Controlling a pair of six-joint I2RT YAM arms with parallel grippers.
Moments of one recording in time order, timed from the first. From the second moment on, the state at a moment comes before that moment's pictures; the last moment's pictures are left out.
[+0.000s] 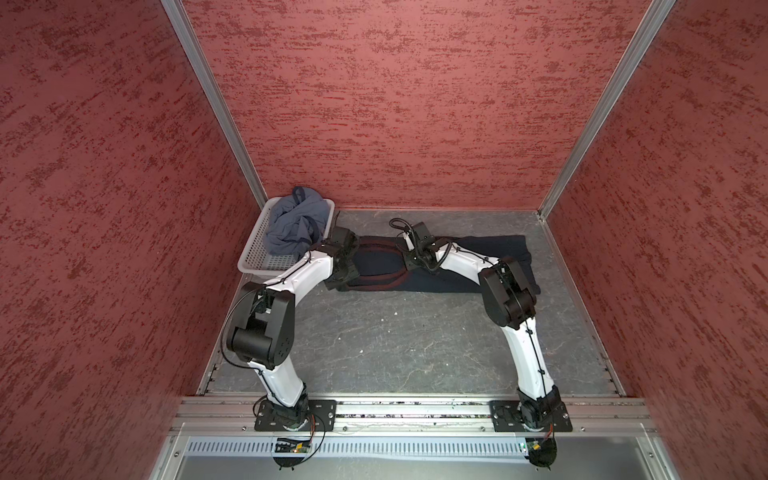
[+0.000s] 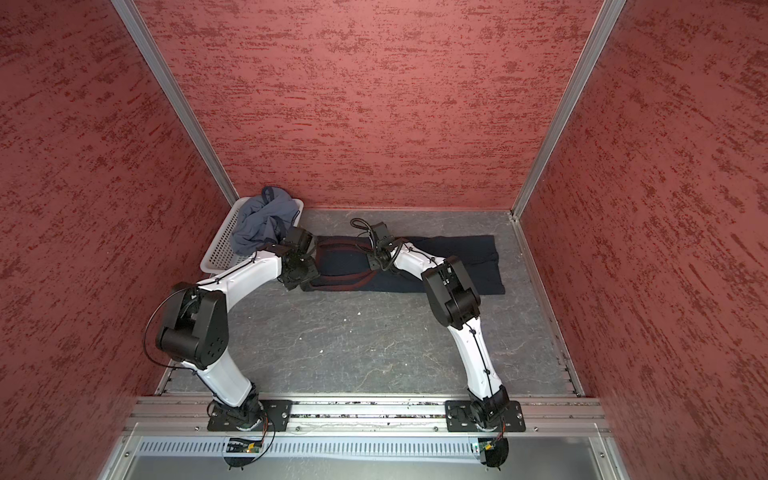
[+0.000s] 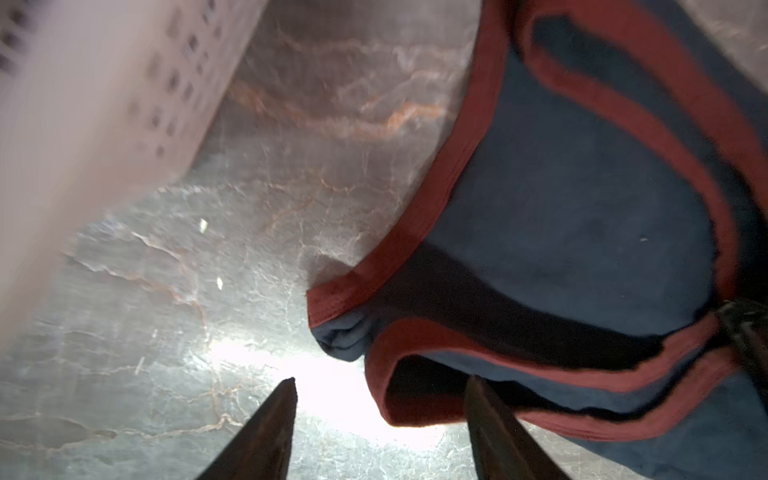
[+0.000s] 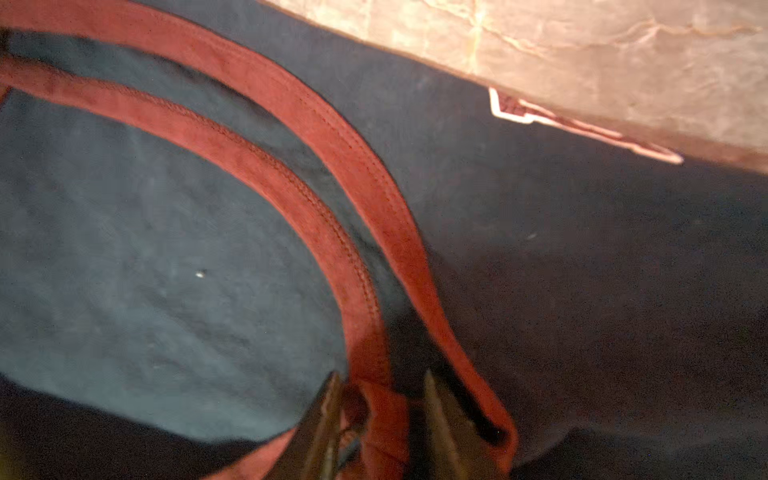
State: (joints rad) left arm -0.29 1.71 1.22 -0.70 -0.14 -0.73; right arm 0.53 2.29 1.75 -0.42 0.01 0.20
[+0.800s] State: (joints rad) left arm -0.39 1.98 1.36 -0.63 -0.07 -0.72; right arm 0.20 2.16 1.68 -0.50 0.03 0.26
